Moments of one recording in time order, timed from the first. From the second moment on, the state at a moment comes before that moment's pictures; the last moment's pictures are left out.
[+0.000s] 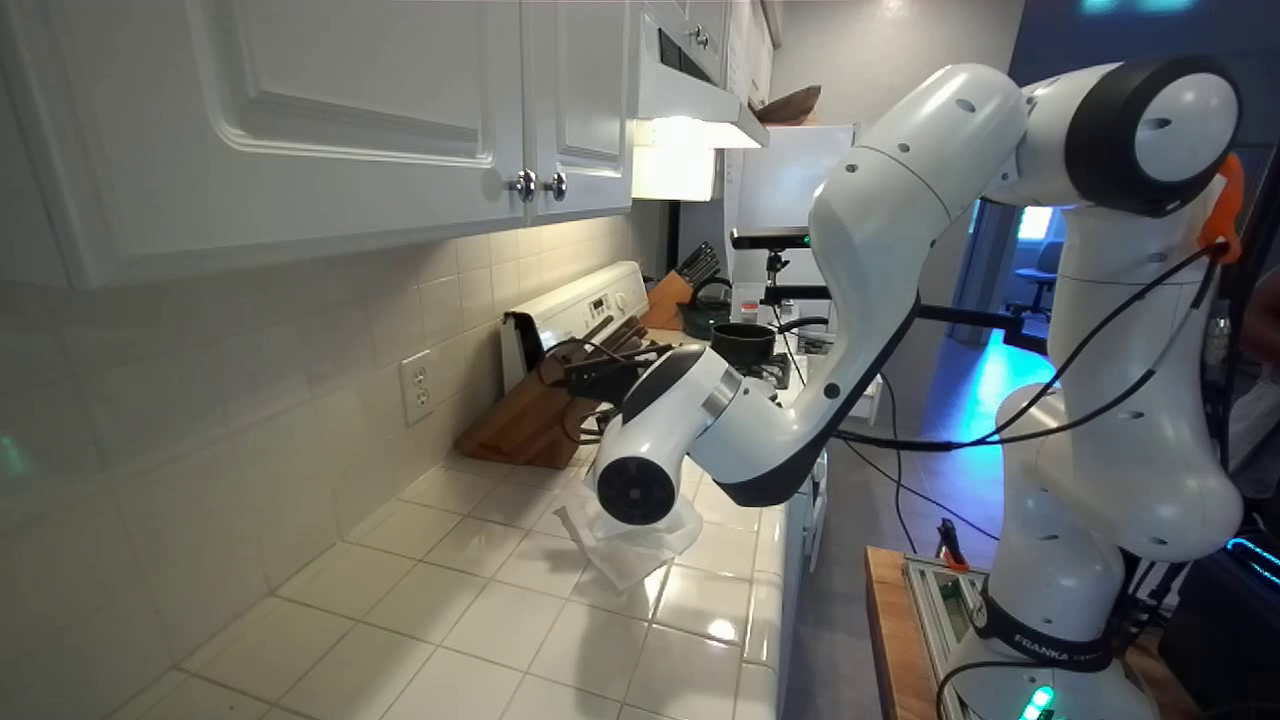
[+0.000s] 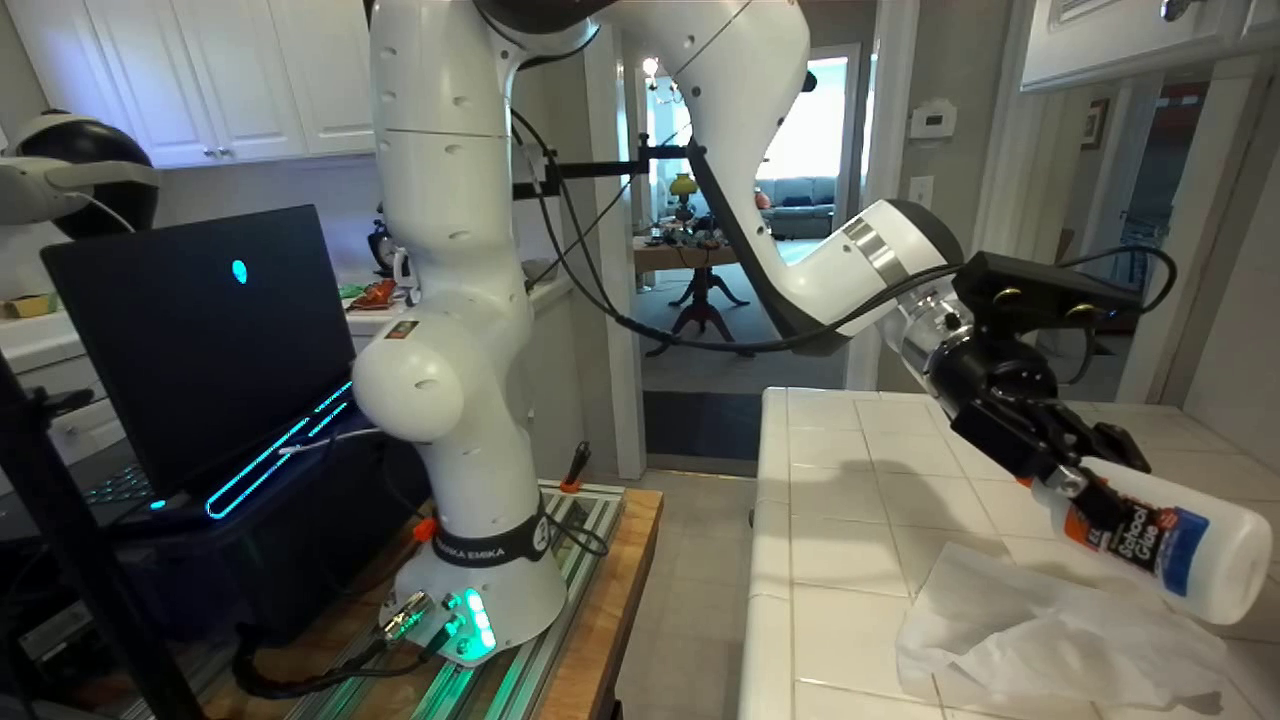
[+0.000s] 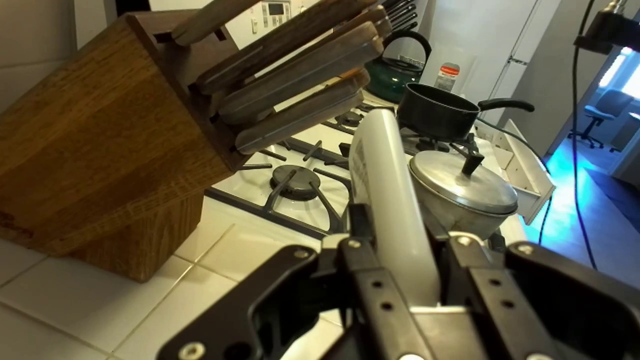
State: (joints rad) arm 0.15 0.12 0.17 -2.33 -1.43 1.64 -0.94
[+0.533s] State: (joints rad) arm 0.15 0.14 0.17 -2.35 -1.43 1.63 -0.94
